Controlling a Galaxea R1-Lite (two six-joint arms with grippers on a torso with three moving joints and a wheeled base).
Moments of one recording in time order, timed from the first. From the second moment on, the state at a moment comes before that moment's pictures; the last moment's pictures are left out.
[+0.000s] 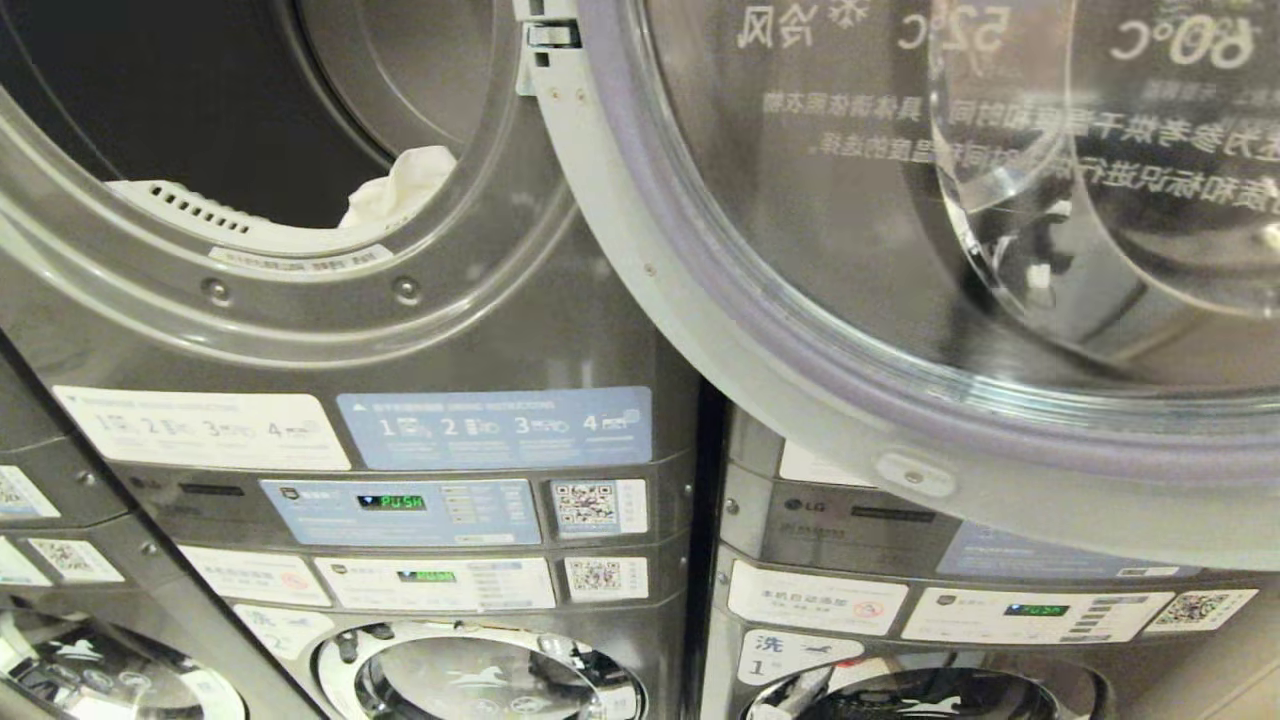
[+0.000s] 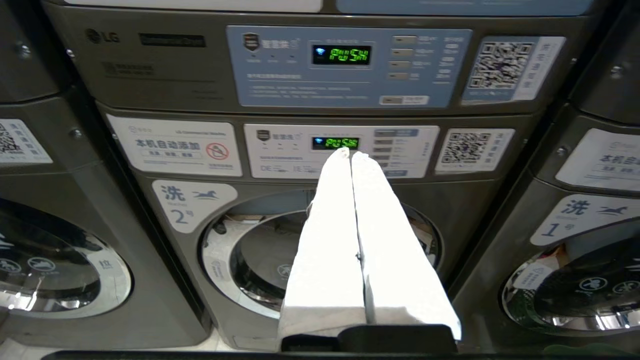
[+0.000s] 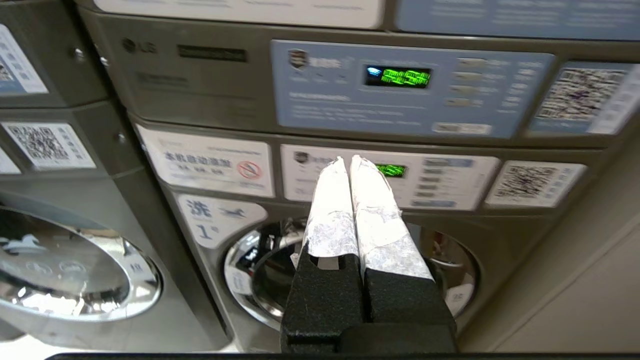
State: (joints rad) left arm -0.01 0.00 0.00 0.01 0.00 0.00; right arm -0.01 0.00 0.00 0.00 0.01 -0.01
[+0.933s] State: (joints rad) left arm -0.01 0.00 0.00 0.01 0.00 0.00; right arm -0.01 0.00 0.00 0.00 0.01 -0.01
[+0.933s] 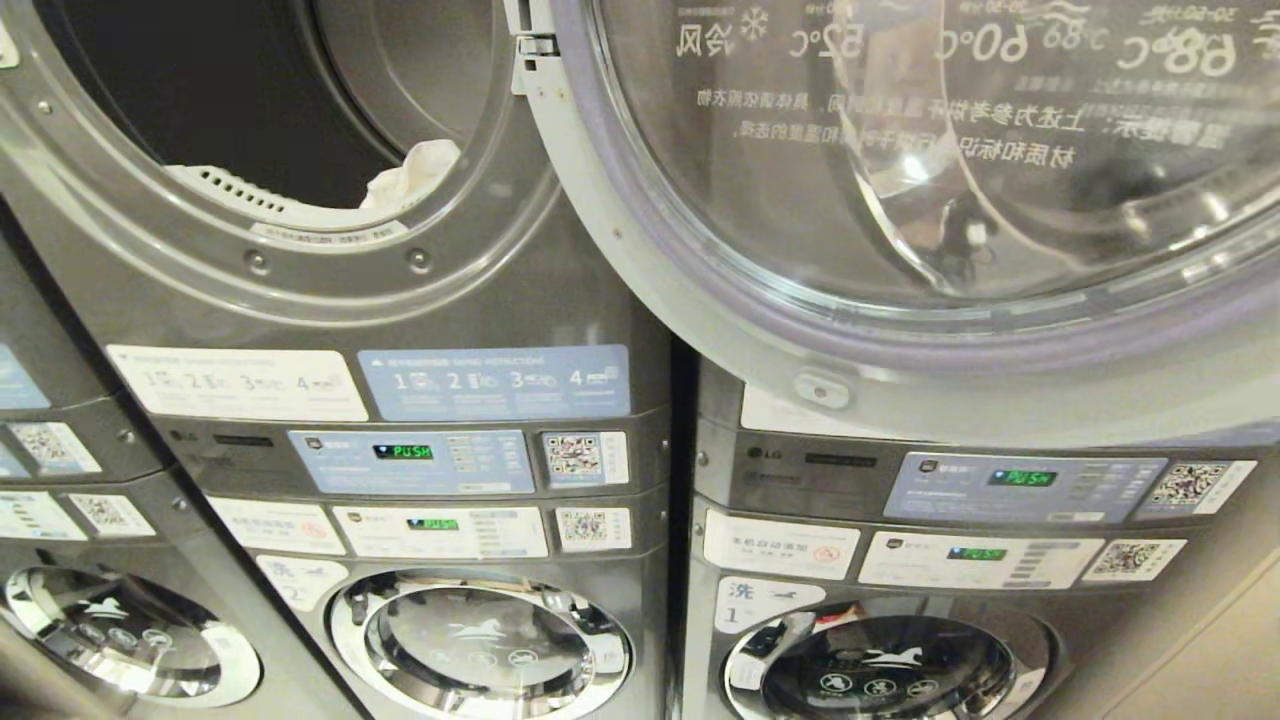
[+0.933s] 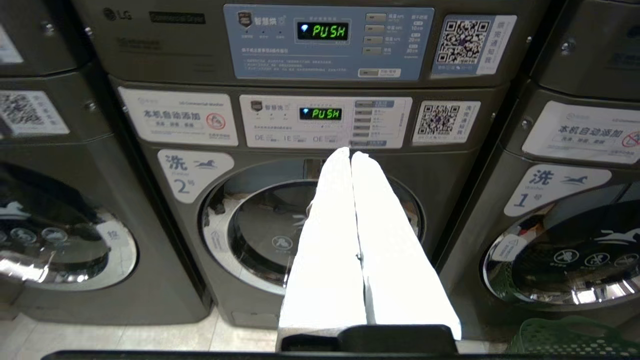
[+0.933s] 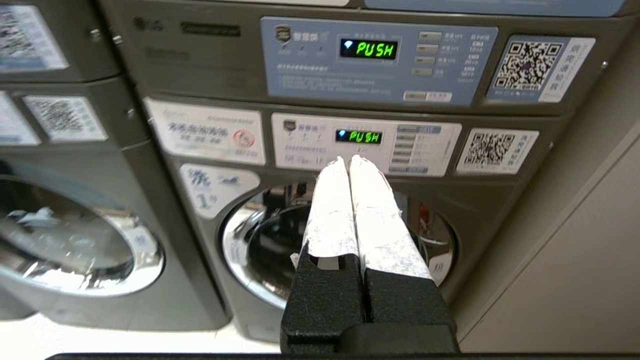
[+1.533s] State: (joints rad) left arm -0.01 0.00 0.00 0.01 0.00 0.00; right arm -0.01 0.00 0.00 0.00 0.01 -0.01
